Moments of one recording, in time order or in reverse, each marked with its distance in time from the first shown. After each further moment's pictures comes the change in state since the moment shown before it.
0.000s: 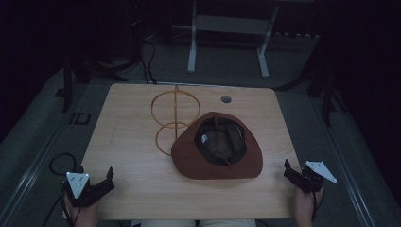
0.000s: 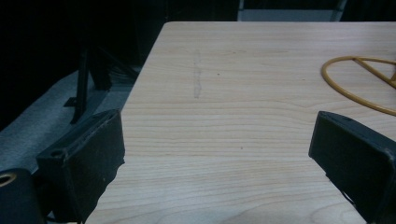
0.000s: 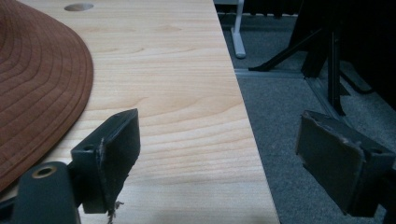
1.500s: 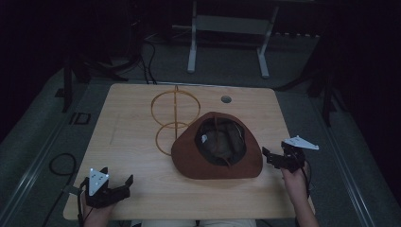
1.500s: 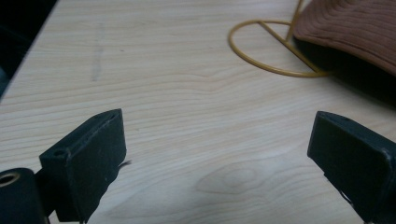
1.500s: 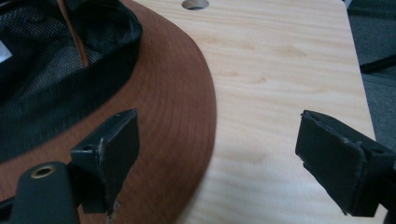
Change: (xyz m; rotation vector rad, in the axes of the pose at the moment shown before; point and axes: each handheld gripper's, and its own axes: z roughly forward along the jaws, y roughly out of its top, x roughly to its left) left arm -0.038 0.008 -0.002 0.137 -0.266 0.082; right arm 0.054 0.072 0.022 0.147 0.338 -0.134
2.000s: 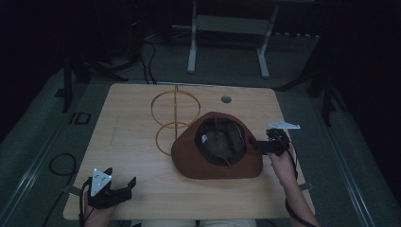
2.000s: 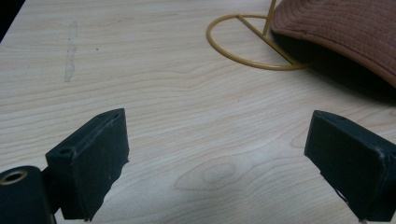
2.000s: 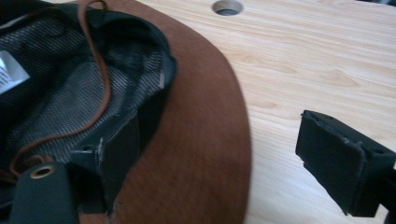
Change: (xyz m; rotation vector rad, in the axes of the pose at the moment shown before) left arm -0.004 0.001 0.000 0.018 -0.057 0.025; right arm 0.021 0.045 0.043 0.076 0.094 -0.053
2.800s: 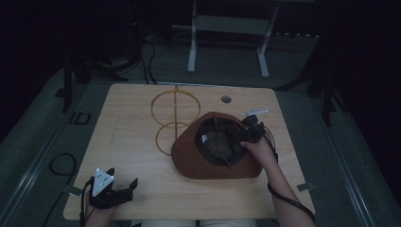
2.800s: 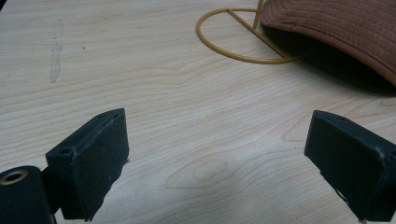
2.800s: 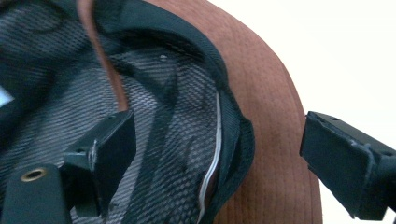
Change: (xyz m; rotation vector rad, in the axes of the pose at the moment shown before) left arm -0.002 0.000 0.002 0.010 -0.031 0.018; right arm 0.030 0.038 0.073 0.192 0.015 -0.065
